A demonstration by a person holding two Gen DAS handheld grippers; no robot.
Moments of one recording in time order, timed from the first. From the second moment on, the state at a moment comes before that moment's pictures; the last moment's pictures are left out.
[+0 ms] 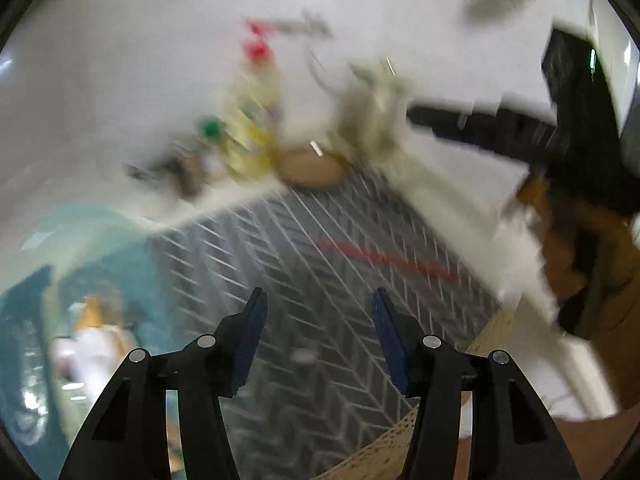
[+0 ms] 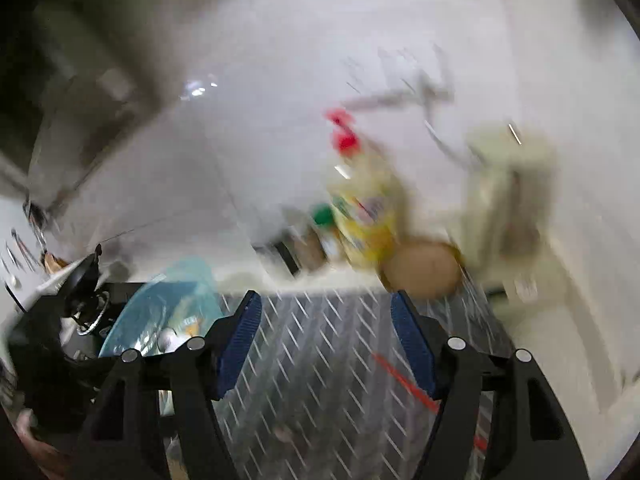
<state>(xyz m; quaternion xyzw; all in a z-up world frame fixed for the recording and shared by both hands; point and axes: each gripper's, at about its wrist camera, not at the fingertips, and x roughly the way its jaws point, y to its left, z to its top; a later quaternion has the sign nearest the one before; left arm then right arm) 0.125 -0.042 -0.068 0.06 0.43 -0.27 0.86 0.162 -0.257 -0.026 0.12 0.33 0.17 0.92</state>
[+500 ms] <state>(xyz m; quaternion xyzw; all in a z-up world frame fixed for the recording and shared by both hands) 0.166 -0.111 -0.180 0.19 0.50 -0.26 0.80 0.161 -0.345 -0.137 0.15 0.45 0.18 0.86</state>
